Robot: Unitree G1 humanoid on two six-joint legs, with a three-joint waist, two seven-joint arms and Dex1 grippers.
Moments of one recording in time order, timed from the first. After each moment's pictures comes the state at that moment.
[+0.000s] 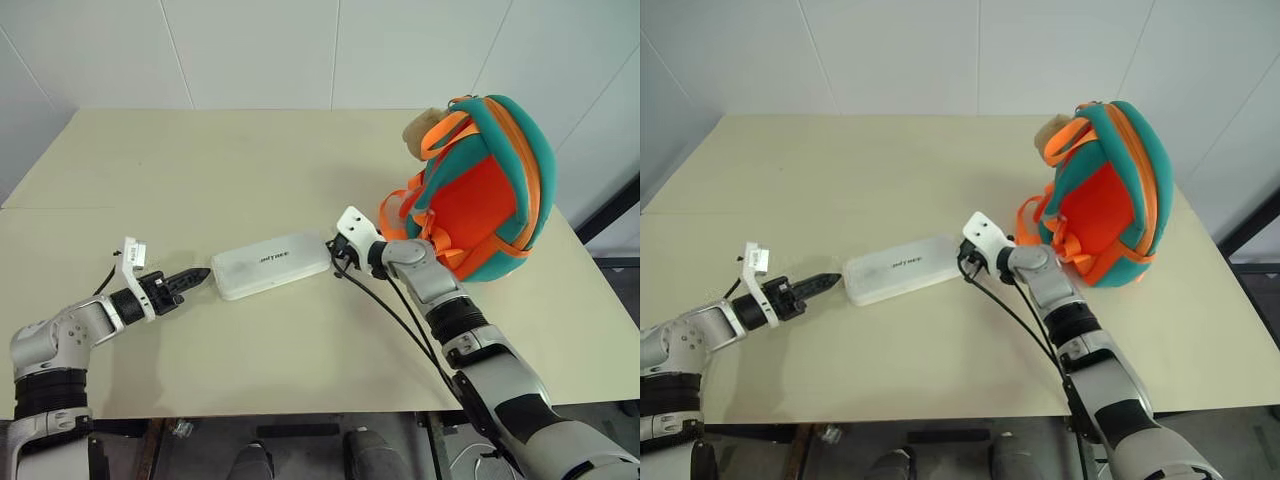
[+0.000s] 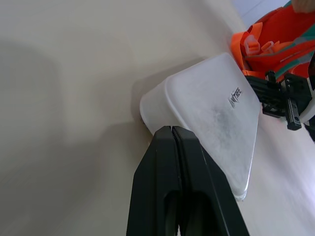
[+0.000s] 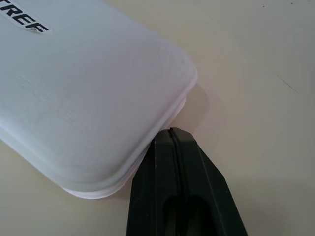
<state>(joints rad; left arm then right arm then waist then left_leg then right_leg) -0.45 0.68 0.36 0.34 -0.67 0.93 -0.78 -0.93 -0.21 0.24 0.67 -0.06 0.20 0.70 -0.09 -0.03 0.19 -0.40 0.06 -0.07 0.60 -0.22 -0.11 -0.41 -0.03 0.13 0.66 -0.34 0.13</state>
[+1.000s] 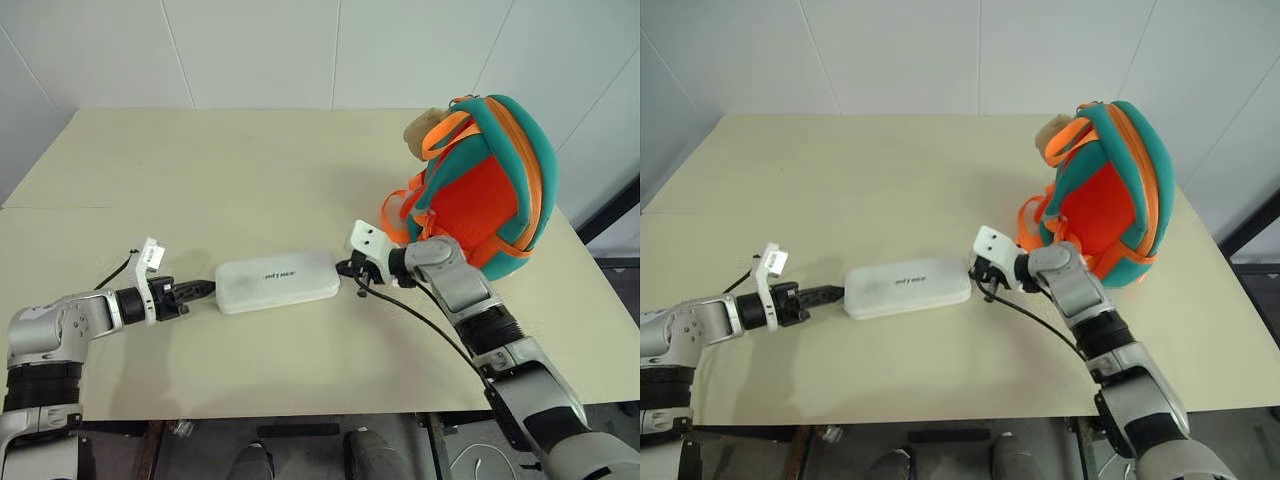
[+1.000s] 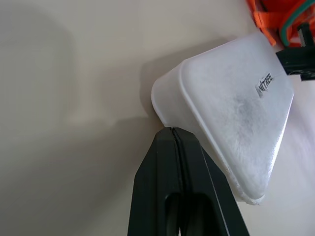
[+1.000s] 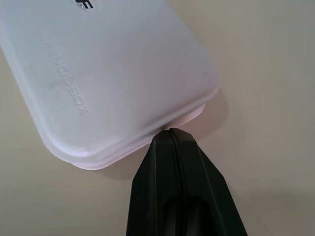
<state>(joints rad) -0.42 0.76 0.26 0.16 -0.60 1.08 -0.82 -0.82 -0.39 0.31 0.30 -0.06 0.40 1.04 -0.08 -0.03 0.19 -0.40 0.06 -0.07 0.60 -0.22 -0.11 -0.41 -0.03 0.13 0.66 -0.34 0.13</state>
